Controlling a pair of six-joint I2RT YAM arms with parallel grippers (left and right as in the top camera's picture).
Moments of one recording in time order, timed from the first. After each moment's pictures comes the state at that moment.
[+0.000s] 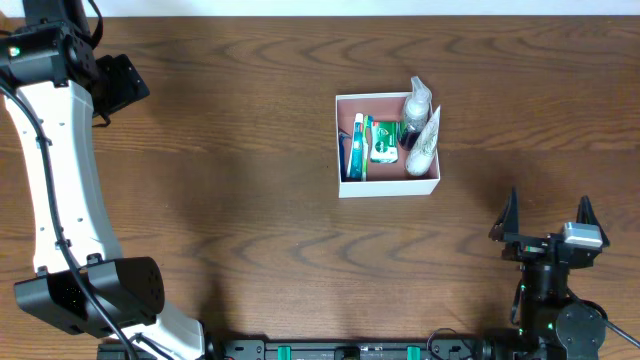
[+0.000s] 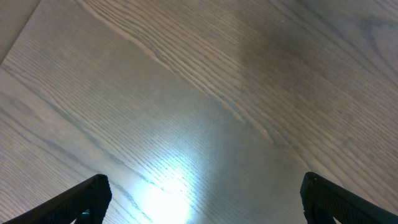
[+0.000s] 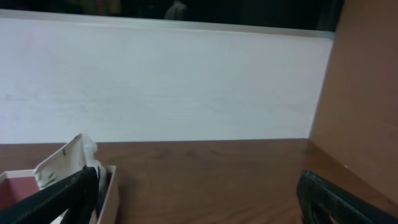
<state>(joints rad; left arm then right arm) 0.23 1.79 2.01 -1.39 -0.22 -0.33 -0.02 0.02 0.24 -0.11 0.11 -0.02</state>
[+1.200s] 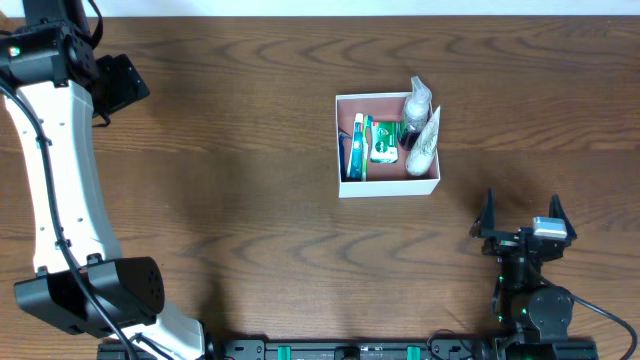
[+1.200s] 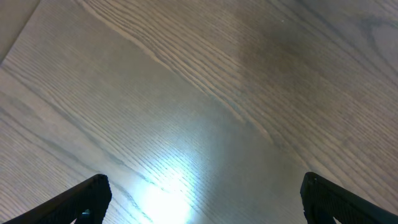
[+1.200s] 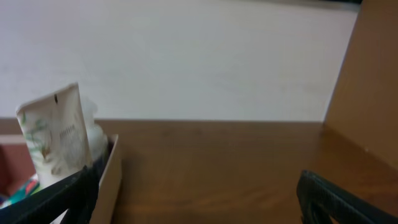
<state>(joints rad) 0.23 1.79 2.01 -1.39 -0.22 -0.33 0.05 0.01 0.01 0.07 0.17 -0.03</state>
